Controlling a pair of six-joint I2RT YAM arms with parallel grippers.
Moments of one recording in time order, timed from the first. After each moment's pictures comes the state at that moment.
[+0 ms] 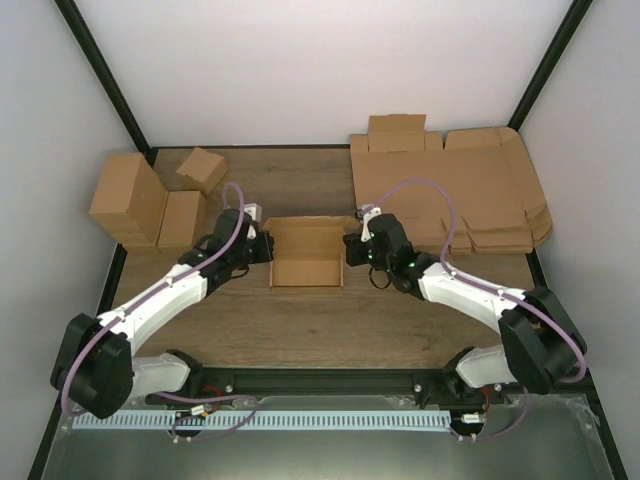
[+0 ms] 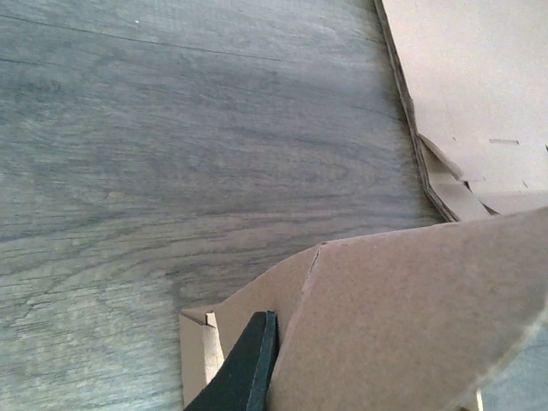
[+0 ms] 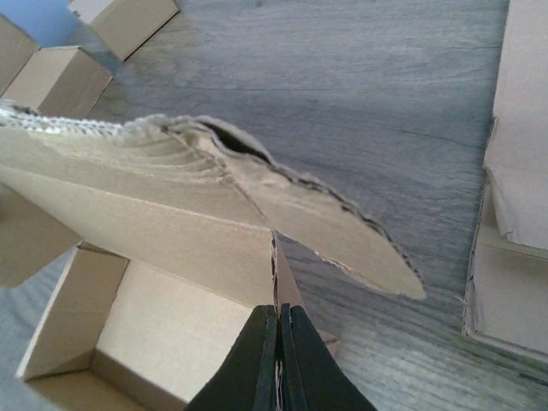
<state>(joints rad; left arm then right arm) -0.49 1.24 0.77 -0.24 0.07 -0.54 0.65 1.34 0.74 0.04 -0.03 0.41</state>
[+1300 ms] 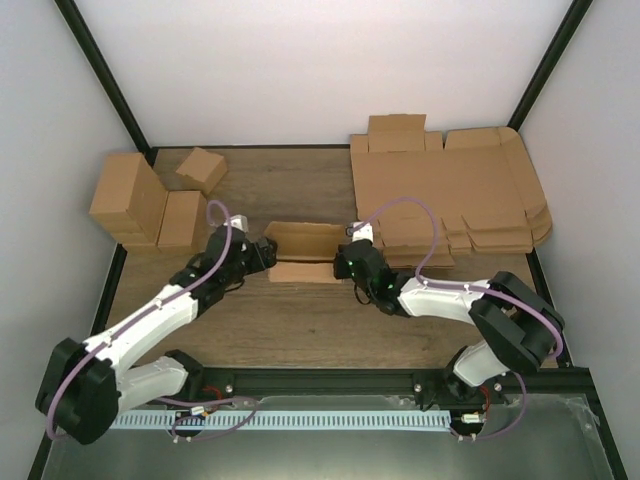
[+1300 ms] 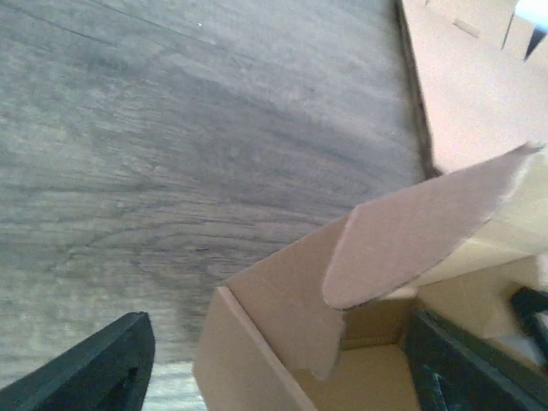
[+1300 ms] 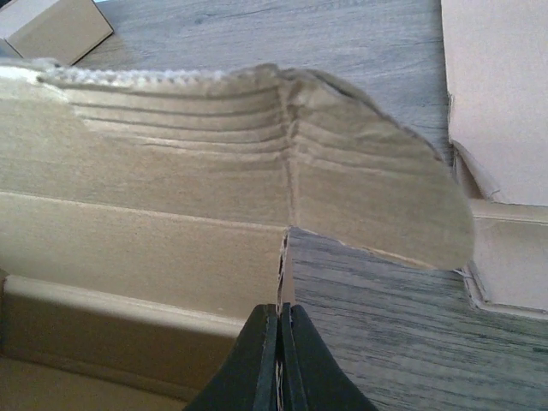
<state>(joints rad) -0.53 1.12 0.60 -0.14 -0.07 -0.70 0.84 1.49 0.64 0.30 0.36 0.53</state>
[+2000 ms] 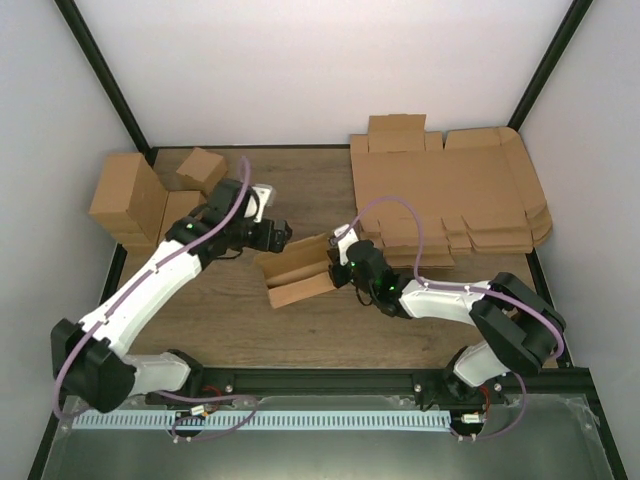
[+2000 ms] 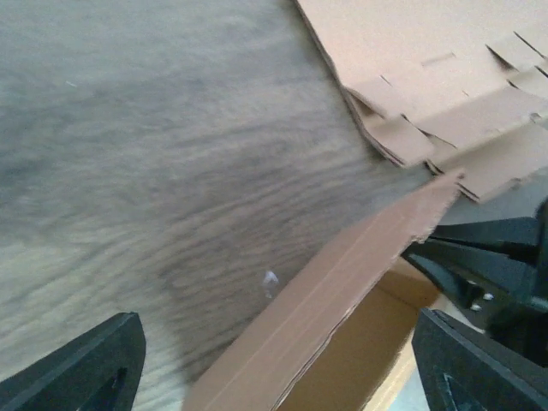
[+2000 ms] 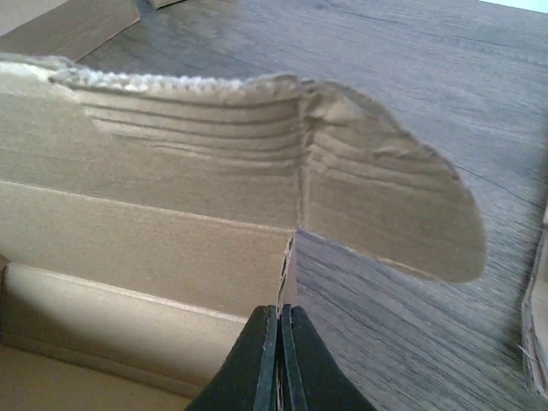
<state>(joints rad) -0.52 1.23 1.11 -0.66 0.09 -0.29 0.84 1.48 0.62 0.37 0.19 0.18</state>
